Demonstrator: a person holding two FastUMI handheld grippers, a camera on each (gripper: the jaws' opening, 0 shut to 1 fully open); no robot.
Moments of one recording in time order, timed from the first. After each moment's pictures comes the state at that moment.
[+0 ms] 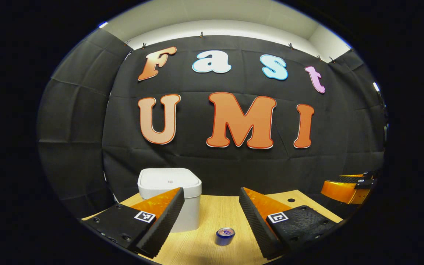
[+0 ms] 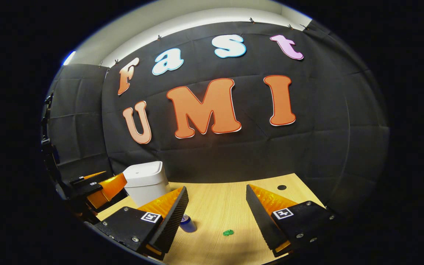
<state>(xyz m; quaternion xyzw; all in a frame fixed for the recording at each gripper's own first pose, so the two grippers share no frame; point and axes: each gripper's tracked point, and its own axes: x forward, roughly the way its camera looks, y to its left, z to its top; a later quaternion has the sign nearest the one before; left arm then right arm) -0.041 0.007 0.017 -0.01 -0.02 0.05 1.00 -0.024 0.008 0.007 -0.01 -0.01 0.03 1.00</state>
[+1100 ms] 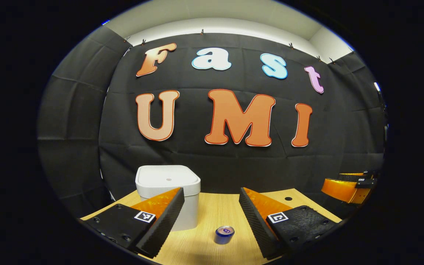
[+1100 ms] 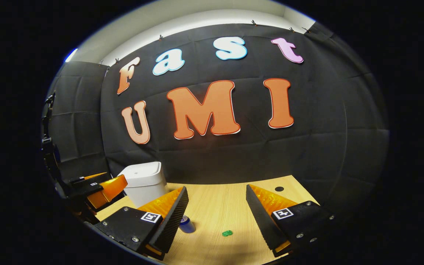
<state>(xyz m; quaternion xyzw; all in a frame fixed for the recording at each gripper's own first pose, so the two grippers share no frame) -0.034 0.012 0.008 -0.02 0.00 0.03 1.00 -0.026 0.014 0.007 -0.01 -0.01 0.02 1.00</state>
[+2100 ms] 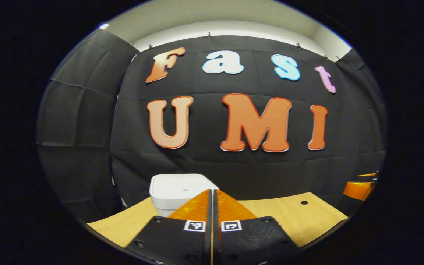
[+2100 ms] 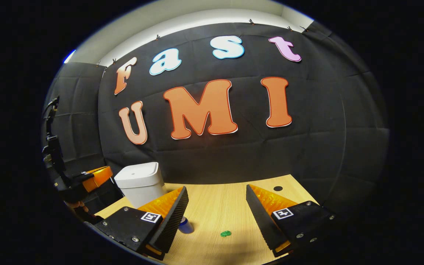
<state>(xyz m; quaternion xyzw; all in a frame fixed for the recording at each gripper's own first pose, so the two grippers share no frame) -0.001 0.081 0.022 -0.01 -0.02 0.10 0.99 -0.018 0.004 0.007 -0.01 -0.01 0.01 1.00</state>
